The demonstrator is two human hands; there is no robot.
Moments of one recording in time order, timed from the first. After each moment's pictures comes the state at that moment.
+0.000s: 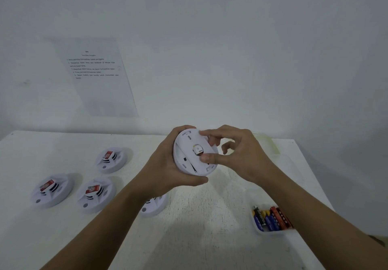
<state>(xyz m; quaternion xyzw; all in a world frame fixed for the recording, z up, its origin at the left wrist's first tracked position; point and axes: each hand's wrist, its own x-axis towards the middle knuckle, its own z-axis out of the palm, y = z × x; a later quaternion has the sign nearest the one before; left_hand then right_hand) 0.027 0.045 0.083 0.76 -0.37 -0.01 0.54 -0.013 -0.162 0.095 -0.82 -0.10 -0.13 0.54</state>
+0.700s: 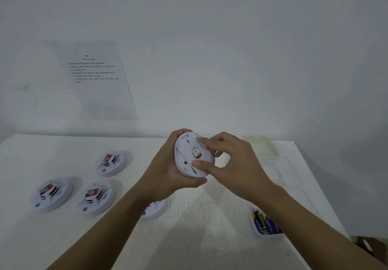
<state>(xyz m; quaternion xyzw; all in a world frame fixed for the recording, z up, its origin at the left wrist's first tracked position) 0.036 0.042 0.072 0.77 -0.36 0.01 0.53 -0.032 -0.142 0.093 -0.89 -0.09 -0.21 0.40</state>
